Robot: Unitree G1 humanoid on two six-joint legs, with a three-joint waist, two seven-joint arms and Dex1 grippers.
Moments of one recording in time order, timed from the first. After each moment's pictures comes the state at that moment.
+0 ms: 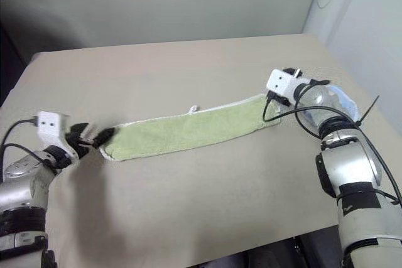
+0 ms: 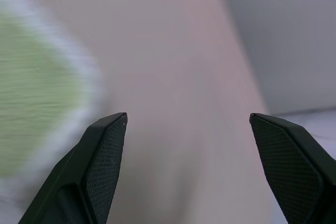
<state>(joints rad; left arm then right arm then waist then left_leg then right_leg) -0.34 0.70 0.49 0.33 -0.39 0.30 -0.54 -1.27 -0.52 0.13 1.32 -0.32 -0.35 0.46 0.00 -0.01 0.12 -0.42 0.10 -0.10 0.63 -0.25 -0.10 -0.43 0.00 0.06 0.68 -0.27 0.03</state>
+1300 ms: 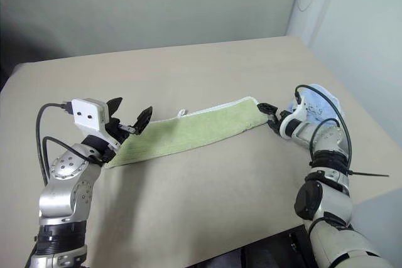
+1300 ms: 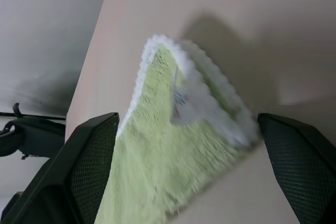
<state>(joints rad) -0.27 0.49 0.27 -0.16 -0.33 0.30 -0.39 -0.96 -0.25 -0.63 0.76 0.60 1.02 0.28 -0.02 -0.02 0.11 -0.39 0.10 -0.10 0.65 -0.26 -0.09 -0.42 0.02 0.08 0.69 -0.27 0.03</state>
